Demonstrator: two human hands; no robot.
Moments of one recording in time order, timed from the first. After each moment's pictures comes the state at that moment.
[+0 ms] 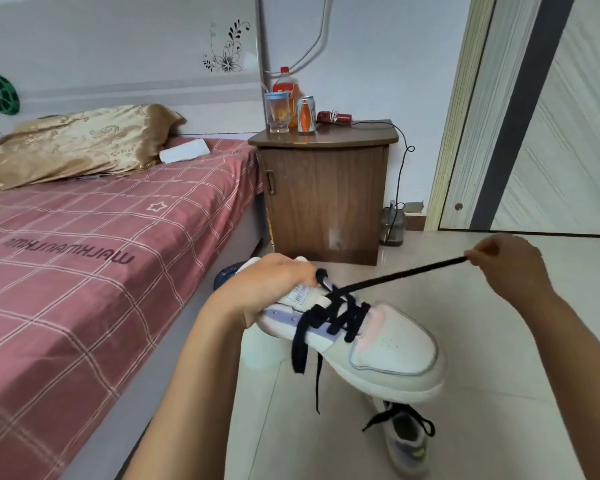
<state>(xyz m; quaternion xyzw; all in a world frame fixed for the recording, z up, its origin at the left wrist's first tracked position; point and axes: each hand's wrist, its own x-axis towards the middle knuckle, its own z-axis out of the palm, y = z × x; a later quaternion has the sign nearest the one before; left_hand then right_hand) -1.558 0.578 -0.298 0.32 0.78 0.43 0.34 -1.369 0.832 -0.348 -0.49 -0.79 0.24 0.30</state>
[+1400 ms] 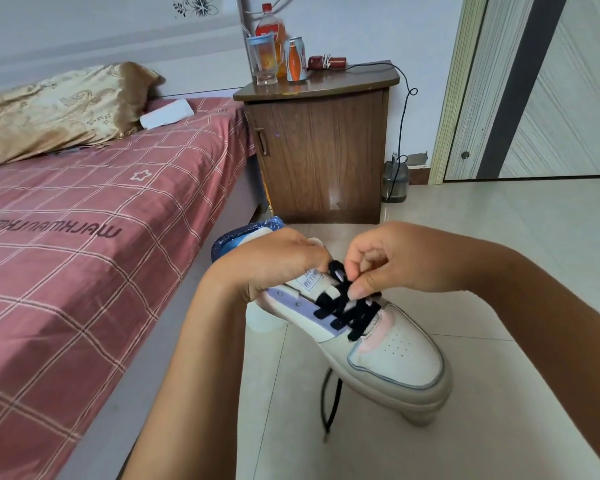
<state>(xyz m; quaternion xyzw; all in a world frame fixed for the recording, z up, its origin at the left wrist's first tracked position) -1.546 0.588 -0.307 0.40 0.82 0.28 0.30 -1.417 0.721 -0.322 -0.07 -0.92 0.40 -0.02</state>
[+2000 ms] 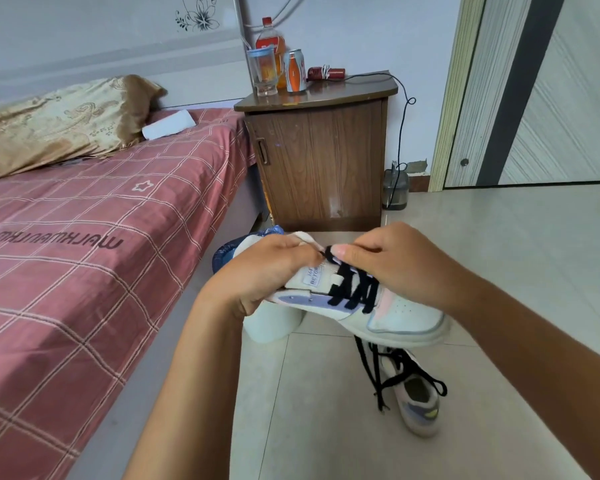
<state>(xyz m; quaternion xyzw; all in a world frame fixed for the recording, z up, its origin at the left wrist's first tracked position) -1.561 0.586 -0.320 0.34 0.76 0.43 0.36 -1.430 0.711 -0.338 -0.18 -0.90 0.35 0.18</state>
